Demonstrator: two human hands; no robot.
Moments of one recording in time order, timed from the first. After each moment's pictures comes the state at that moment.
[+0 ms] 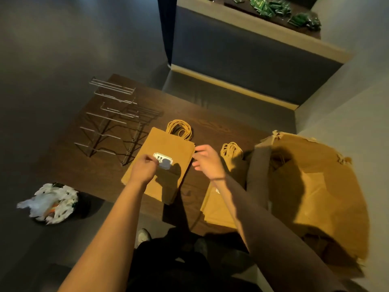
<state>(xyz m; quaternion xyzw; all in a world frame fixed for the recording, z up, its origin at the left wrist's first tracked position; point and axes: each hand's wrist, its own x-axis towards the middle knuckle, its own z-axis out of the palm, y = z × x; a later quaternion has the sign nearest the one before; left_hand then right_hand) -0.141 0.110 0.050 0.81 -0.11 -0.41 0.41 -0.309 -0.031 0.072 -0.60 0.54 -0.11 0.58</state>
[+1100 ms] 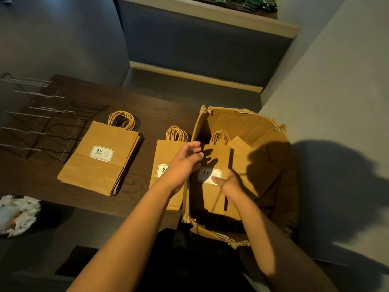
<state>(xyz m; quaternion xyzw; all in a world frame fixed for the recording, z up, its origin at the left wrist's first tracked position) -0.454 -0.001 0.135 0.54 -0.23 -0.60 0.54 -0.630 -0.083 0.020 -0.49 0.66 -0.12 0.56</state>
